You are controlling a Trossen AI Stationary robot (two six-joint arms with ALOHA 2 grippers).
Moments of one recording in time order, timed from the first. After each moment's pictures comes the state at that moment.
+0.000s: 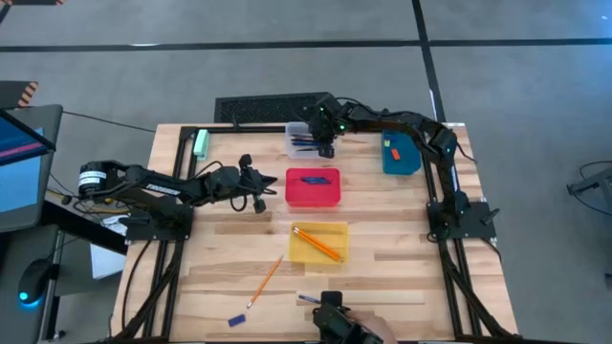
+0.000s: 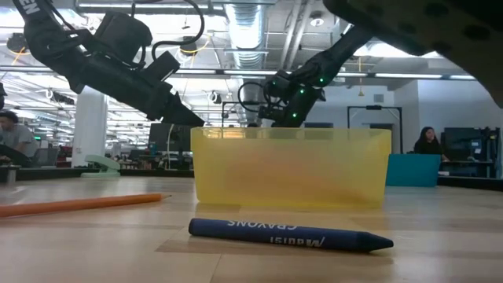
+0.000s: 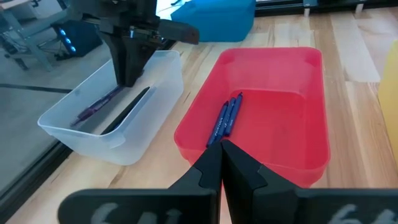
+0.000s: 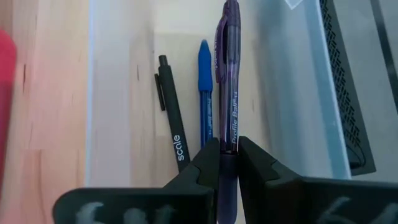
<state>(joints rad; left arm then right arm) 0.23 1.31 0.32 0.64 -0.17 0.12 -0.64 2.12 1.57 -0.38 -0.16 -0.59</state>
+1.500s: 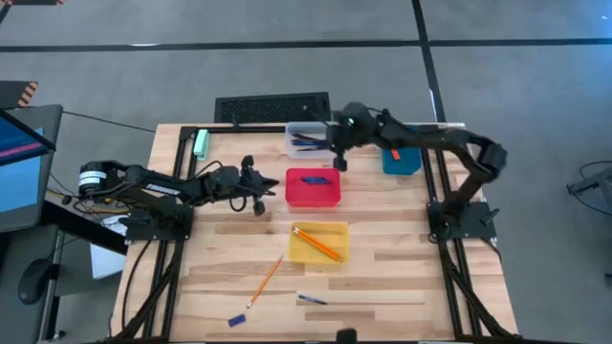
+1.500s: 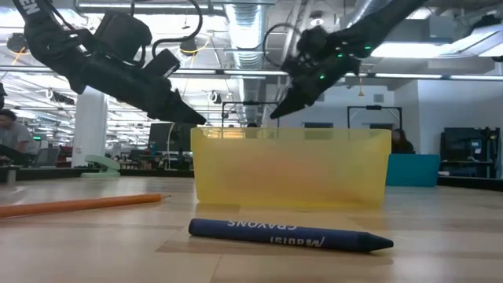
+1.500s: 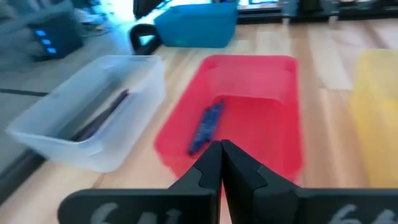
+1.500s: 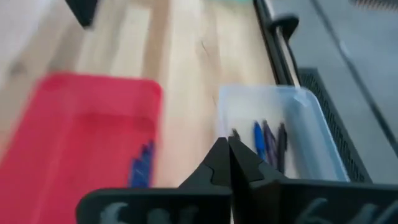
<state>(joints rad) 0.24 1.31 0.32 0.66 -0.09 0.10 -0.55 1.67 1.12 -0.06 -0.32 -0.45</state>
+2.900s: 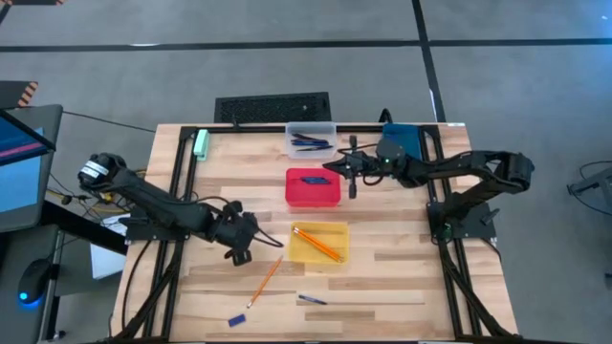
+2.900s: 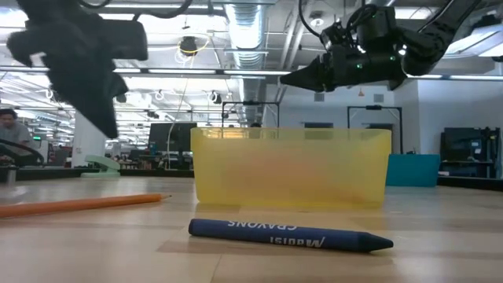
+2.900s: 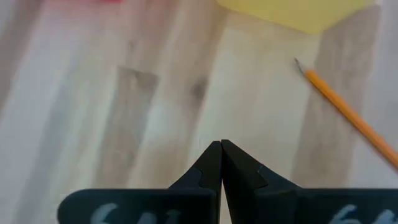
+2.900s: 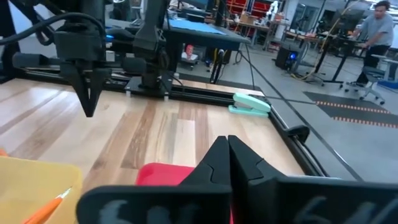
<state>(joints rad) -0.38 1.31 0.74 -0.60 -0.29 -0.59 -0.38 1.44 0.57 0.81 -0.31 -0.21</state>
